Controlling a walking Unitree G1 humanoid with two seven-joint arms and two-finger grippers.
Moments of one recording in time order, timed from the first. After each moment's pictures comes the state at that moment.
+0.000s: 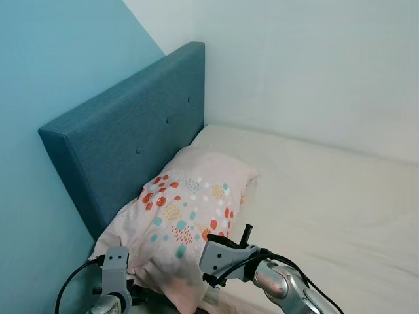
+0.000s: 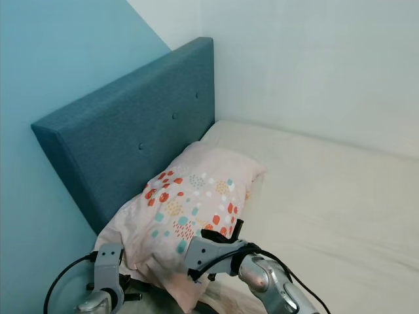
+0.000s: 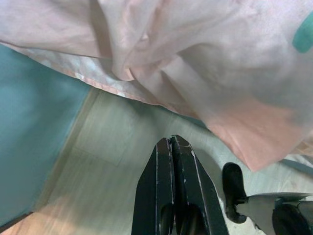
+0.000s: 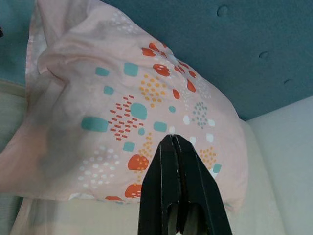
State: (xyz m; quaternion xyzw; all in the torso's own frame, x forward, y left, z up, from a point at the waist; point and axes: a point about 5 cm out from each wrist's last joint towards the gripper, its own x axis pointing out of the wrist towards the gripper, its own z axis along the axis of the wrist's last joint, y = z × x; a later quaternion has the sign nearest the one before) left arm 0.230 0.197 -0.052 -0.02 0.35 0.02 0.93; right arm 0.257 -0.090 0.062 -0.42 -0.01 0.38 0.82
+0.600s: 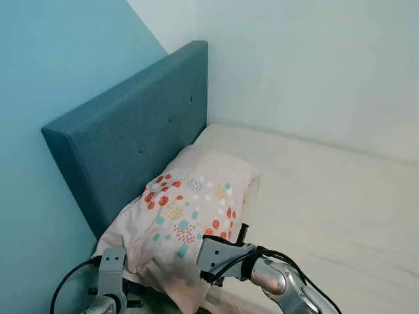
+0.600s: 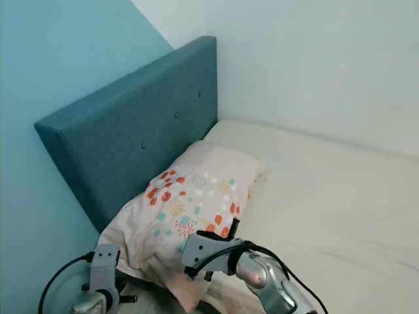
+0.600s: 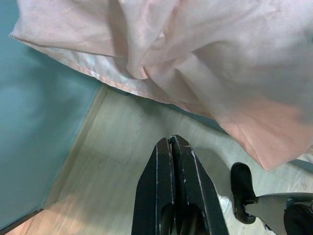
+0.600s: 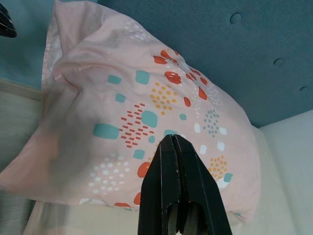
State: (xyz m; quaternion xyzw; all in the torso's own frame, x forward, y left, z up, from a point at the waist) left arm 0.229 0.203 -0.051 -0.01 0.35 0.02 0.94; right arm 0.257 -0.087 0.066 -0.41 0.01 0.40 0.82
